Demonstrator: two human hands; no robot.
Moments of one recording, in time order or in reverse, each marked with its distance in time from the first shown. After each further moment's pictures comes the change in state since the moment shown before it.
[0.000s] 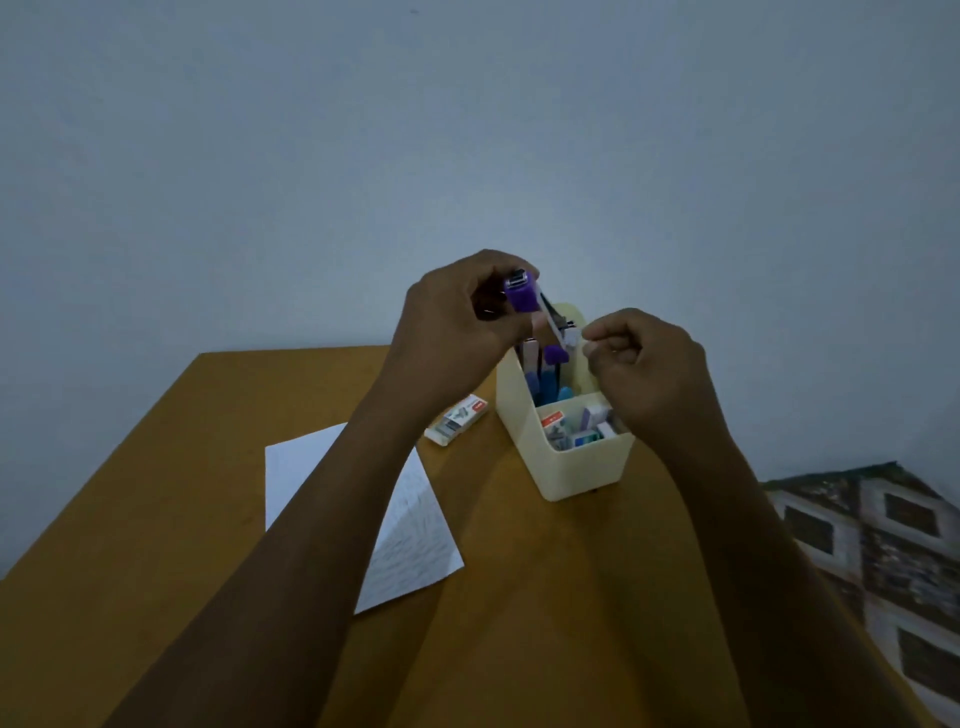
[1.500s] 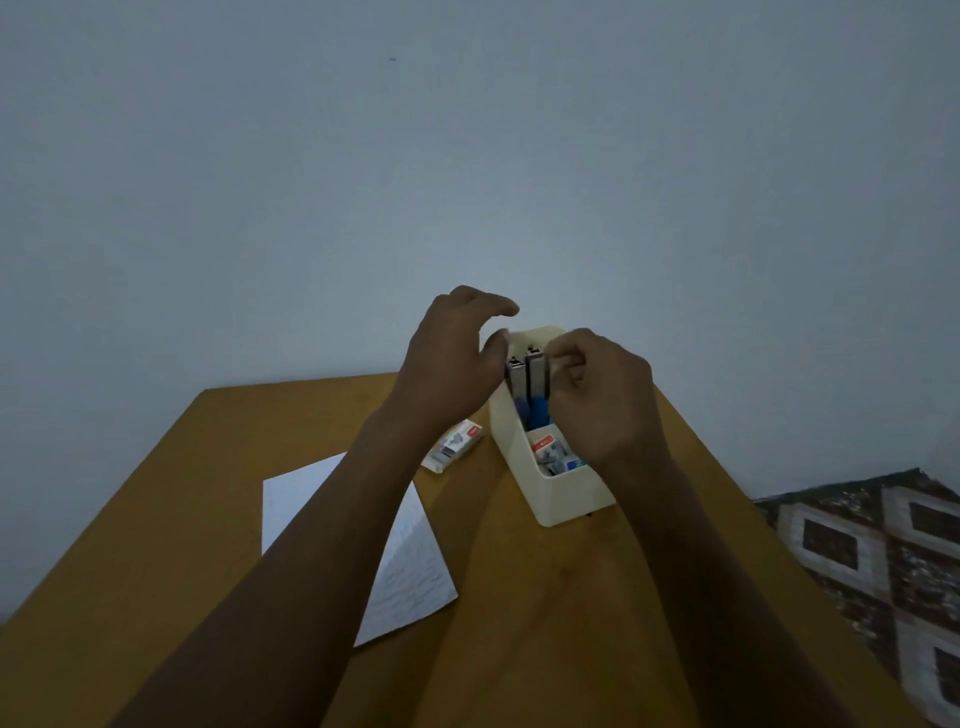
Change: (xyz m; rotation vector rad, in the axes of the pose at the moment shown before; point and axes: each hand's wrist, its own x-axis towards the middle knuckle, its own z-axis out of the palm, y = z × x) left_hand 0.024 -0.023 0.027 0.420 -0.033 0.076; right_hand 0.005 -0.011 0.014 -0.072 0.007 0.055
